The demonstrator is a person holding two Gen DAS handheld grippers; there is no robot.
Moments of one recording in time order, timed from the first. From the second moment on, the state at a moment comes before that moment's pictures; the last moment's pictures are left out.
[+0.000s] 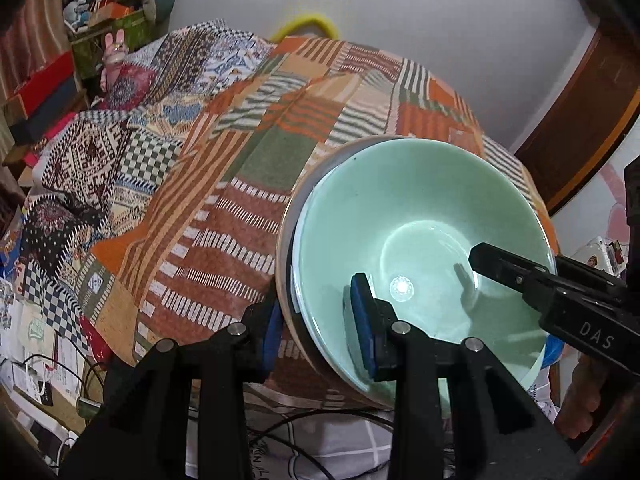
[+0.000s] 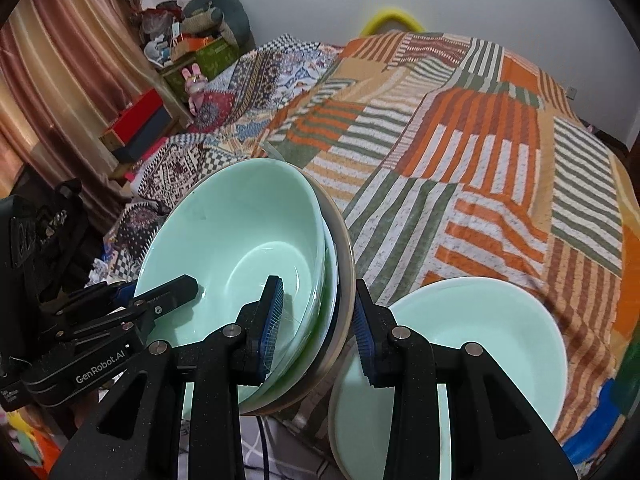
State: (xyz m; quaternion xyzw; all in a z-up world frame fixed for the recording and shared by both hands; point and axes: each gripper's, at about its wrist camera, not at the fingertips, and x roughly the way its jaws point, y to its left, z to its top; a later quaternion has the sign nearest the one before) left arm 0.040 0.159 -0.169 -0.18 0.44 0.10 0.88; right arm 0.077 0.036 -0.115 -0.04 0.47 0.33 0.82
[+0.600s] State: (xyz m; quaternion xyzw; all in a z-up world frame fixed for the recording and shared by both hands) left arm 0.037 0.098 -0.121 -0.14 0.40 0.05 0.91; right arm 0.059 -0.029 -0.079 0.01 0.43 0.30 0.85
